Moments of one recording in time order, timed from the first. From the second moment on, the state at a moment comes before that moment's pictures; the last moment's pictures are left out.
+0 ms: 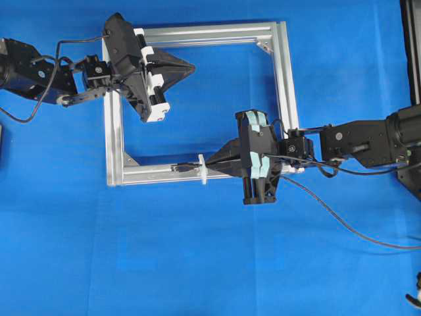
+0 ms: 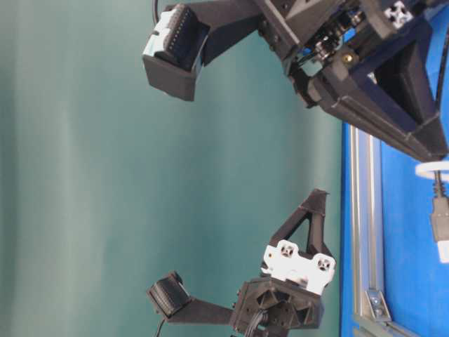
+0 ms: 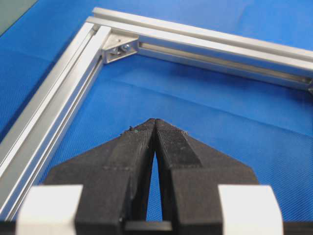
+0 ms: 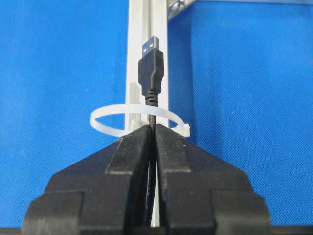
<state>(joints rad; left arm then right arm) 0.26 0.14 0.83 -0.09 -0.71 0.01 0.06 0.10 0.79 0.03 -0.38 0.10</state>
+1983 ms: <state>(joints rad) -0.13 0.09 0.90 -0.09 -0.71 -0.08 0.06 0.10 0.79 0.02 -0.38 0.10</state>
